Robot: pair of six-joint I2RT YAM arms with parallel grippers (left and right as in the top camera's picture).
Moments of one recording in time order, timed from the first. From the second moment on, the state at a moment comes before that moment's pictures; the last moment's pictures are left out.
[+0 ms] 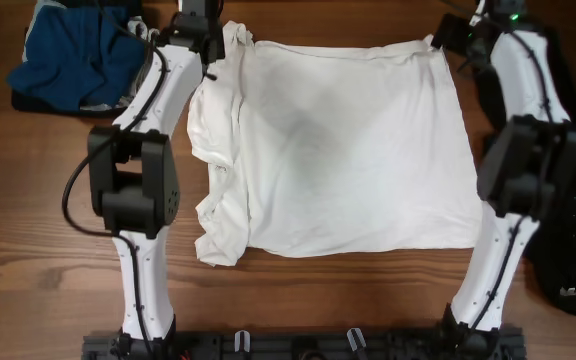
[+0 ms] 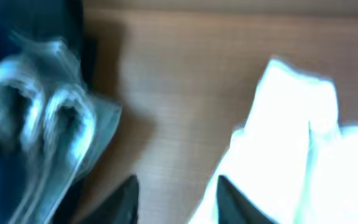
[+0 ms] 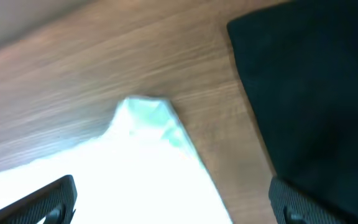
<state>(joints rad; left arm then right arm) -0.18 2.28 1.94 -0.58 -0.34 -0.18 -0.15 2.36 2.15 -0.80 -0.08 0.22</state>
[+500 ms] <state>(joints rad) -0.02 2.15 1.82 -1.11 0.06 -0.13 -0.15 2.04 2.08 -1.12 -0.14 0.18</state>
